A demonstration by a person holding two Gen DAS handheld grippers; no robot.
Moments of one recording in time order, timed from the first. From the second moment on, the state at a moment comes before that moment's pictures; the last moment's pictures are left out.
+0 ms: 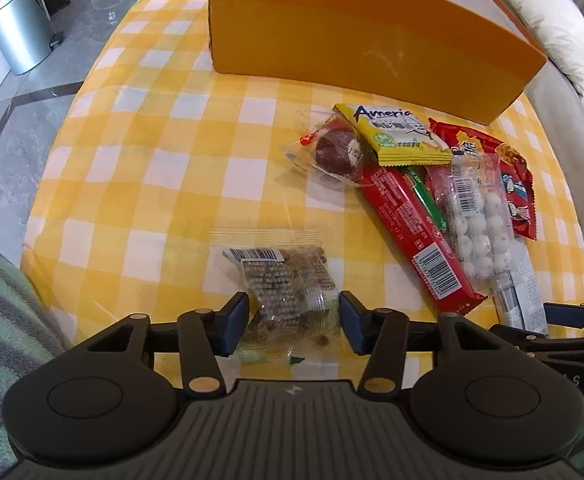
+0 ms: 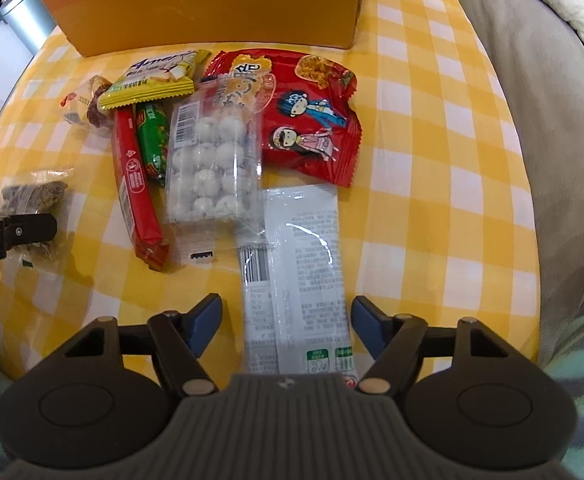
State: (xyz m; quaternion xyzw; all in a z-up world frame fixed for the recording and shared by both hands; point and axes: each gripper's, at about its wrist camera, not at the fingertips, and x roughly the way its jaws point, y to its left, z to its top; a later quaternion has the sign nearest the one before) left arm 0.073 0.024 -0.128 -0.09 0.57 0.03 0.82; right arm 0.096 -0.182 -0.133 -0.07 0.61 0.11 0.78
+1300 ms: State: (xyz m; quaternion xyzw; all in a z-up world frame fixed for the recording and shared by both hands) left arm 0.057 0.019 -0.104 -0.09 0.56 0.01 0.82; right arm 0.075 -0.187 -0.108 -0.05 0.61 0.12 0.78
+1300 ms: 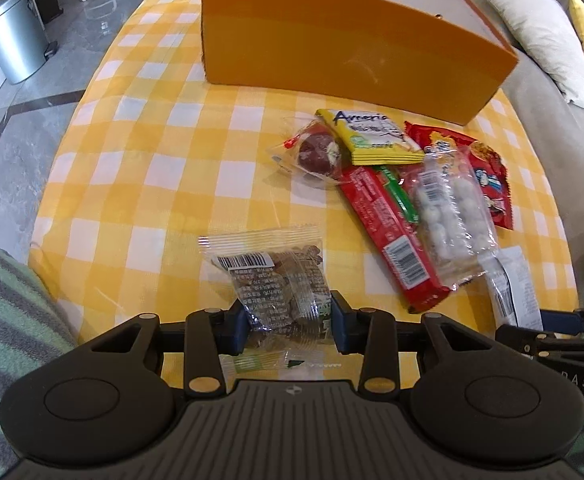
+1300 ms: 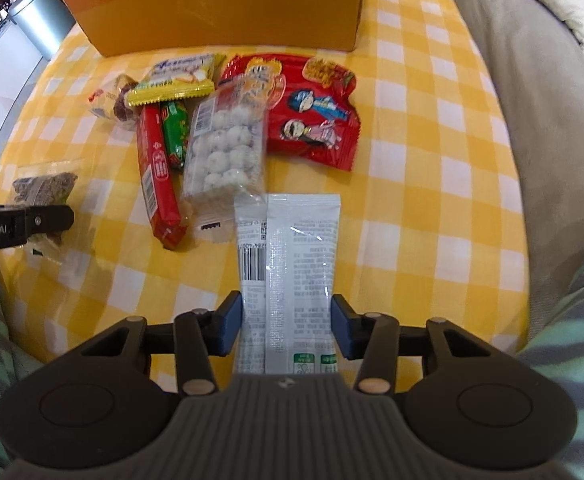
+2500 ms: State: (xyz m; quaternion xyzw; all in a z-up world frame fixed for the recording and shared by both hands) left arm 0.082 0.003 0.041 -0.03 0.38 -0.04 0.93; right arm 0.087 -0.183 0.059 -0.01 0.40 0.18 0.90
